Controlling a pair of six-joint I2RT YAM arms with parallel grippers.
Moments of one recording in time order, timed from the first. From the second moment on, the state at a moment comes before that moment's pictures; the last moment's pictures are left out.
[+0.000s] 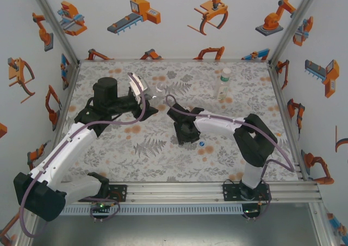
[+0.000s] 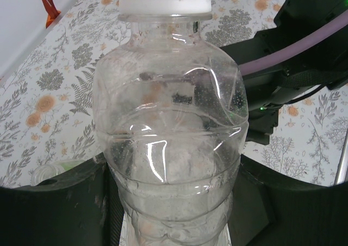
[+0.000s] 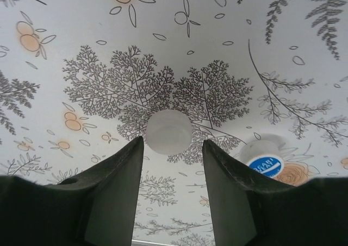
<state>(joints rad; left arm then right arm) -0.50 1.12 1.02 -0.28 0.59 0.33 0.87 1.79 1.18 -0.71 0.12 0.57</state>
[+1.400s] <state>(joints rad) -0.50 1.12 1.02 -0.28 0.59 0.32 0.70 1.59 0.91 -0.64 0.10 0.59</state>
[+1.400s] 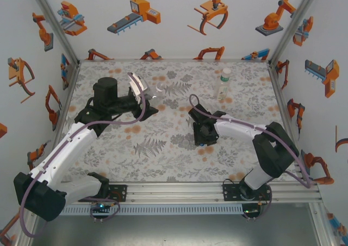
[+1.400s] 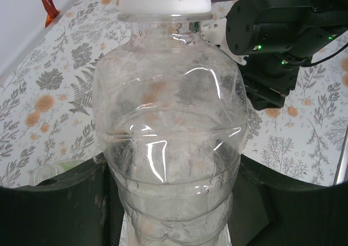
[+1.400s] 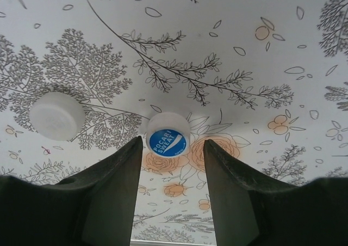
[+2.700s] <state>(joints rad) -0.50 1.14 1.02 -0.27 0.59 0.31 0.70 1.64 0.94 -0.62 0.07 0.56</state>
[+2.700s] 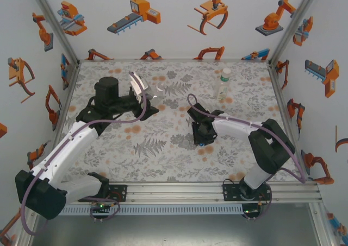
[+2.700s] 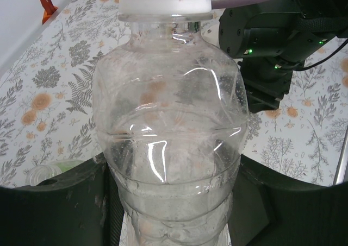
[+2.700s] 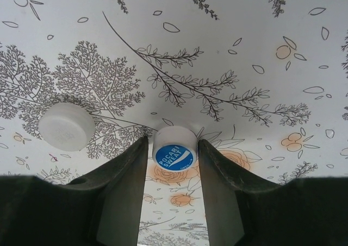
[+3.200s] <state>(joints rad) -0.50 1.15 1.02 -0.26 0.60 0.31 0.70 1.64 0.95 -0.62 0.07 0.54</state>
